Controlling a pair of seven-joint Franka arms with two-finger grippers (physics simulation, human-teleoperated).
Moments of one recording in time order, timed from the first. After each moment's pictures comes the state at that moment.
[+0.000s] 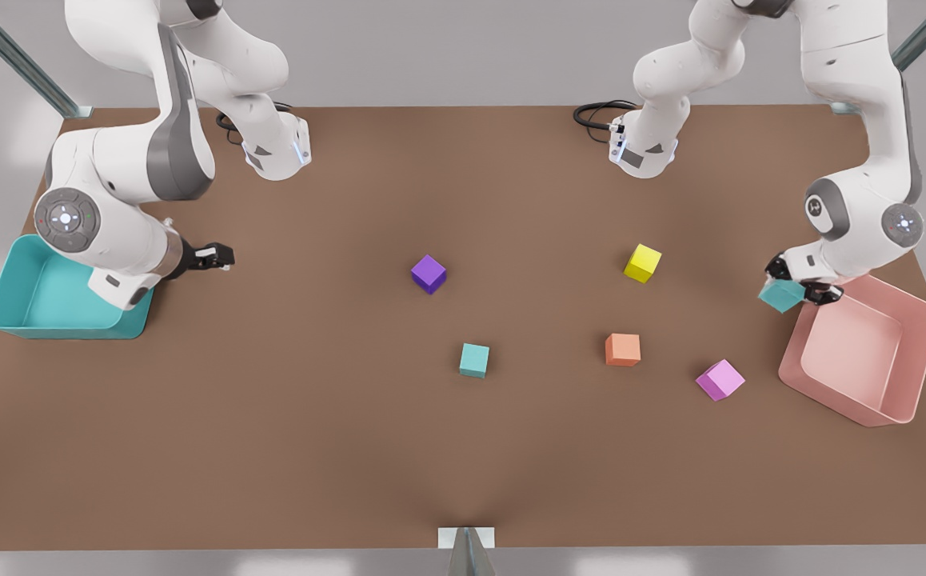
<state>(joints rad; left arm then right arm) 0.29 0.07 0.01 -2.14 0.06 2.17 0.97 0.11 0.17 0.03 -1.50 -0.03 1.40 -0.06</state>
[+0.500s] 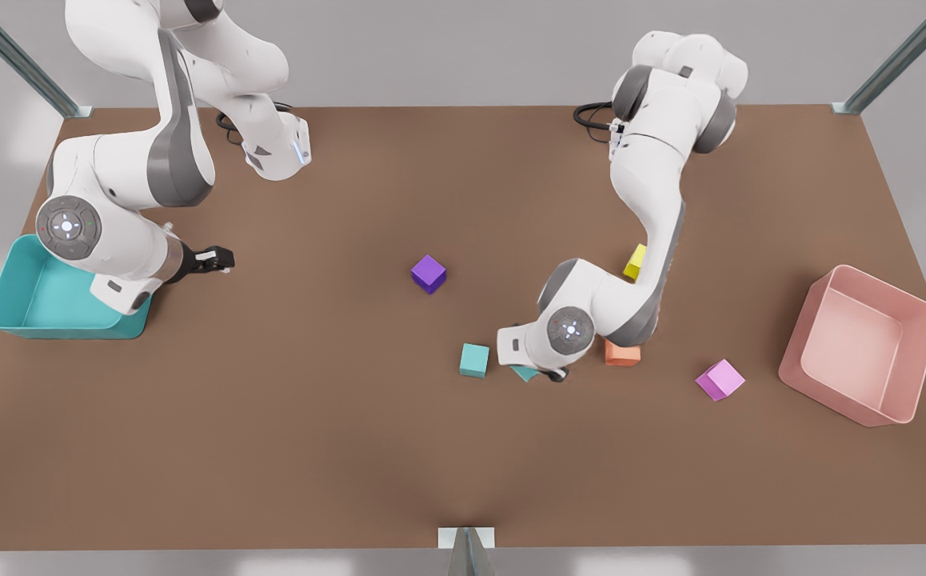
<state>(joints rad) -0.51 0.87 -0.04 -1.02 -0.09 1.80 0.22 0.11 0.18 0.03 -1.50 -0.03 1.40 -0.08</state>
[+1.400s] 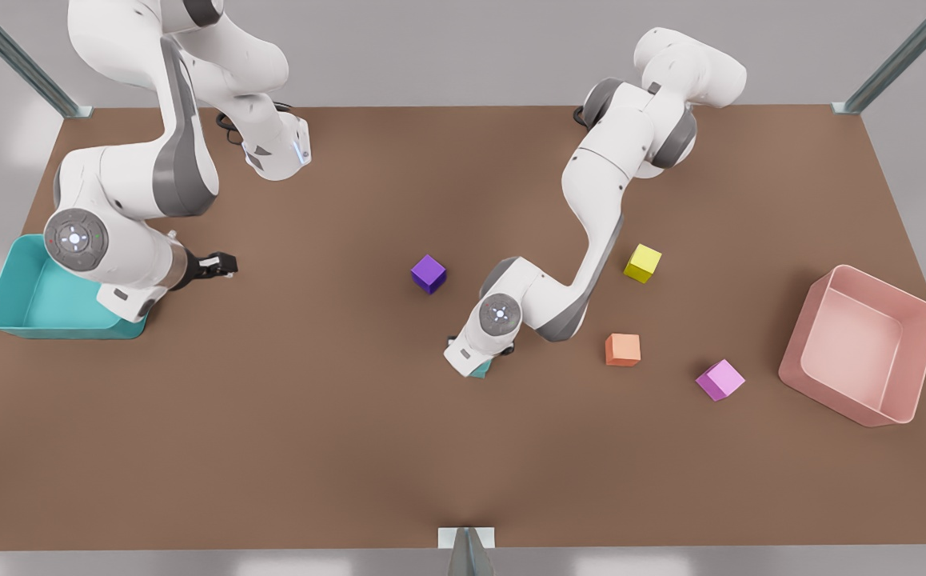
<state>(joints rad) -0.63 0.99 -0.04 -0.99 -0.11 1.97 -0.60 0.11 0.21 0.03 -1.50 -0.03 1.41 -0.09</state>
